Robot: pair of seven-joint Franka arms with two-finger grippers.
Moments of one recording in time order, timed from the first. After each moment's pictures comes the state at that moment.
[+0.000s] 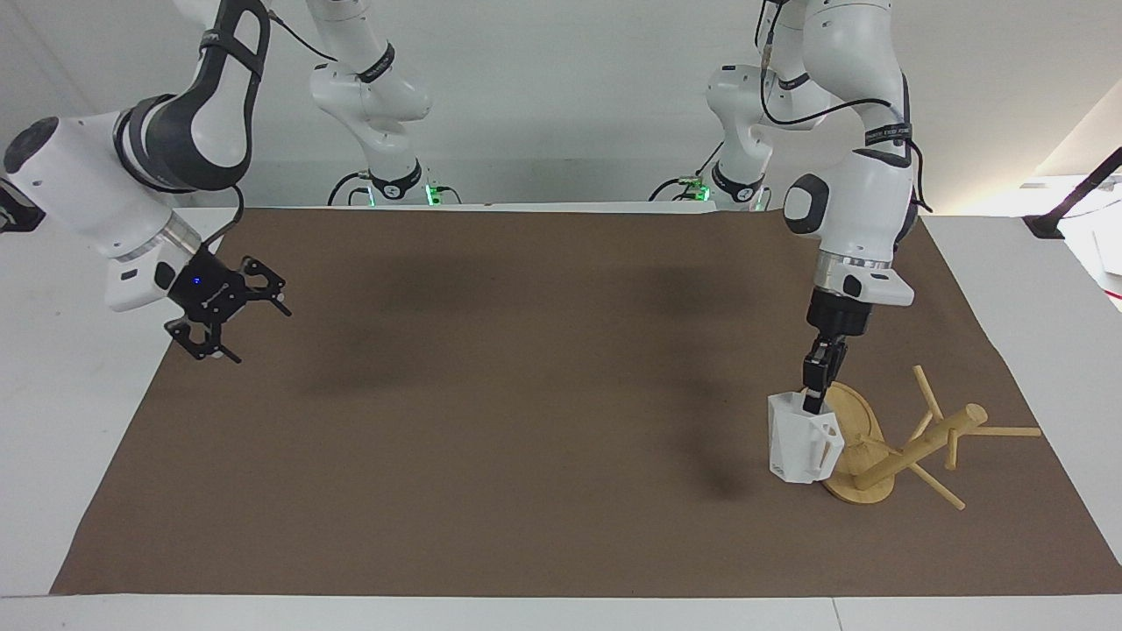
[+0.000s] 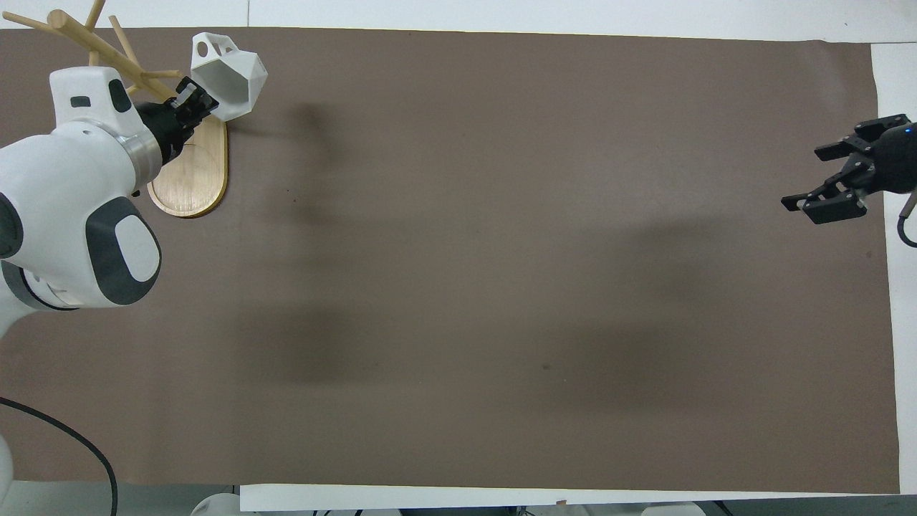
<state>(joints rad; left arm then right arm) -0.42 0.12 0.19 -2.12 -0.24 2.91 -0.74 -0.15 0.08 -0.07 -1.77 0.22 1.82 -1.02</state>
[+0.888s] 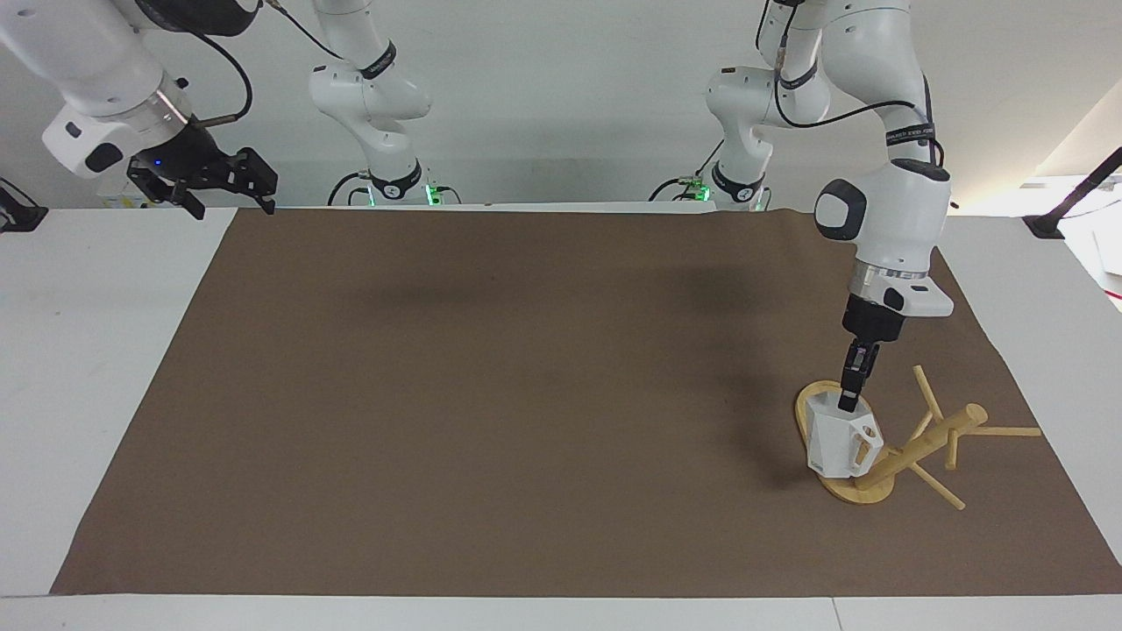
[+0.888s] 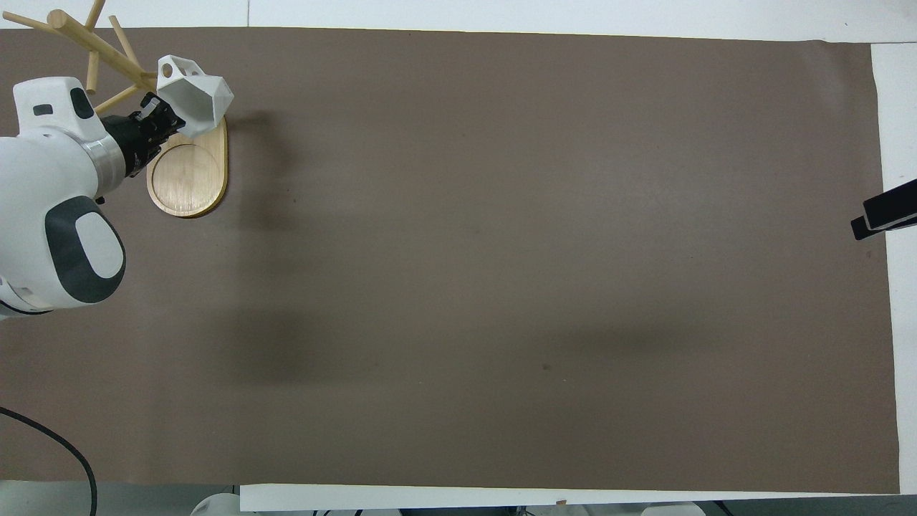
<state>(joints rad) -0.34 0.11 0.19 -2.14 -0.24 2.83 -0.73 -0.06 0.04 -0.04 -1.44 0.01 1.29 -0.15</state>
